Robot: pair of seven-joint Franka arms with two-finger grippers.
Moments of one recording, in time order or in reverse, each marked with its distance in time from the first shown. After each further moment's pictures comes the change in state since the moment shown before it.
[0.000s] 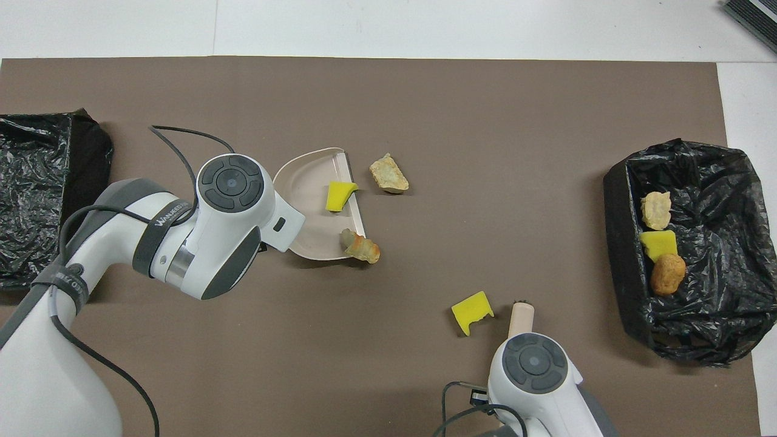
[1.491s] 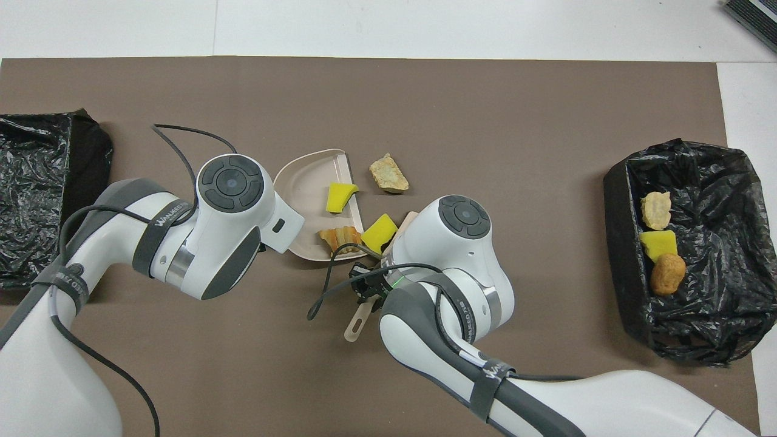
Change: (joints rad) left arm 0.000 0.000 0.000 -0.001 0.001 0.003 0.036; right arm 0.099 0.845 0.021 0.661 0.010 0.458 0.332
